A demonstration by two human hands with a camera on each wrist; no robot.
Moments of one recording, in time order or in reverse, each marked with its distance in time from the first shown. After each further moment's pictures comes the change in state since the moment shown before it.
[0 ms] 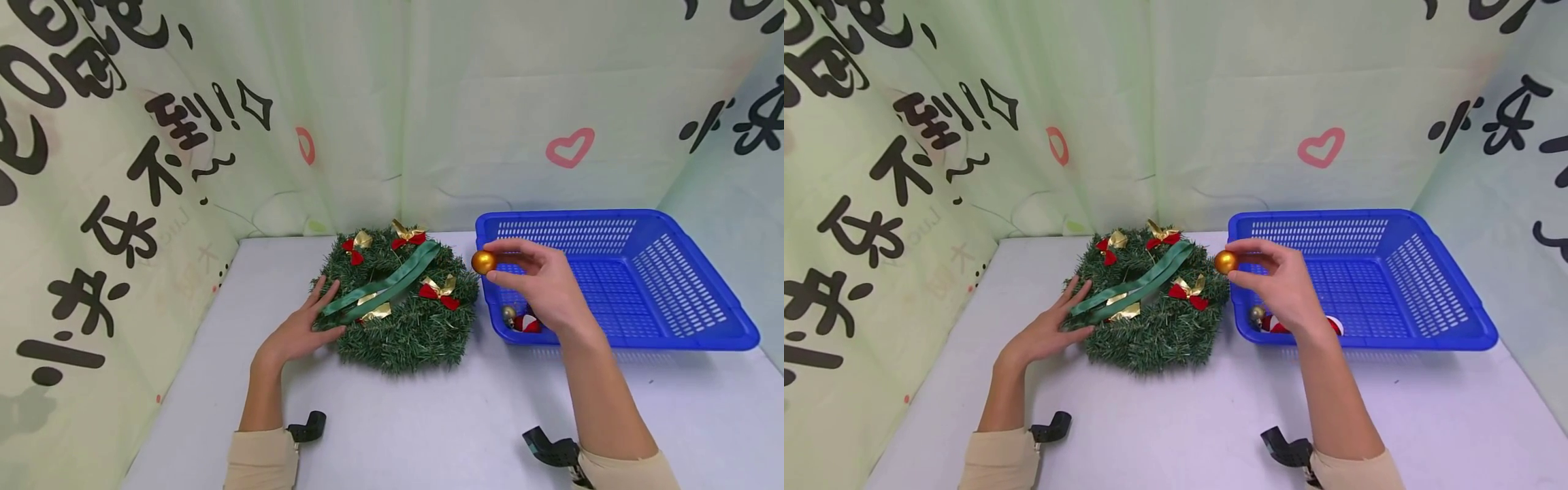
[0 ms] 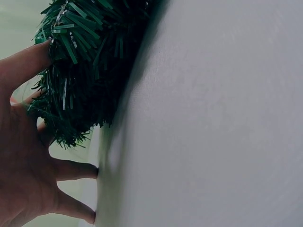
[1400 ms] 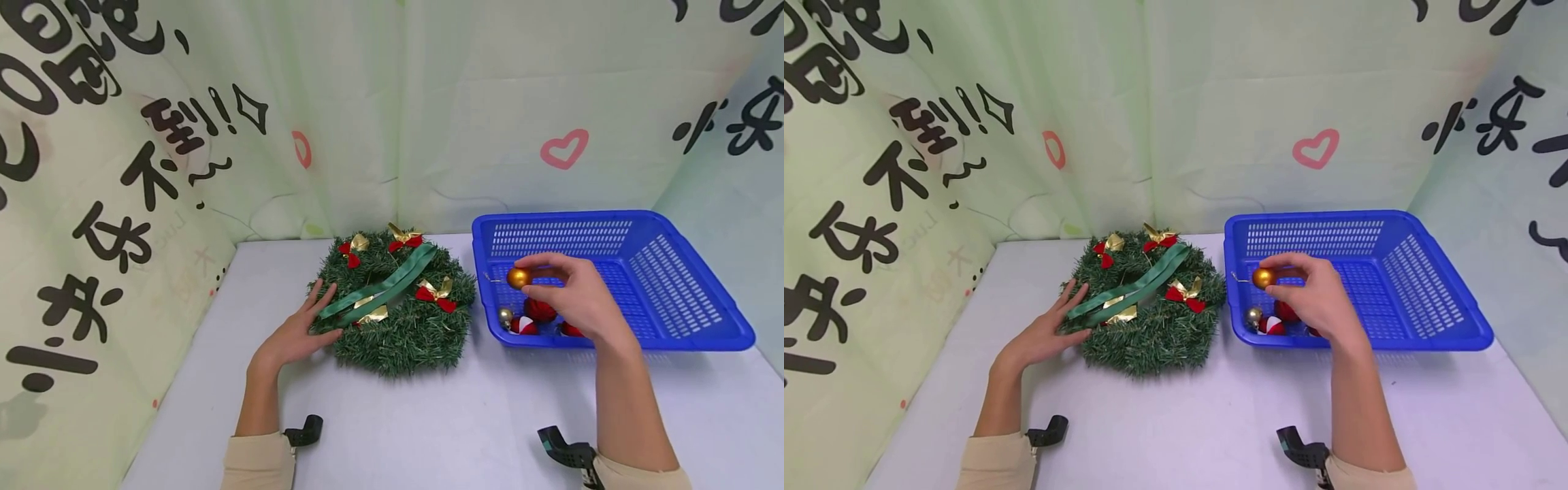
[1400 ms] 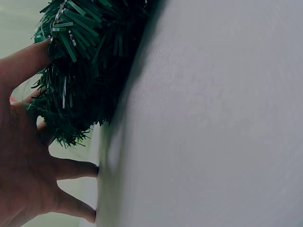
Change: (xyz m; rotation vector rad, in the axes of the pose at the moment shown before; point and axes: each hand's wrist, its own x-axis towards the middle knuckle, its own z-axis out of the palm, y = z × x) left_hand -0.001 0.001 -0.001 0.009 -0.004 -0.002; right_hand -0.011 0.029 -0.046 -0.297 -0.005 0.096
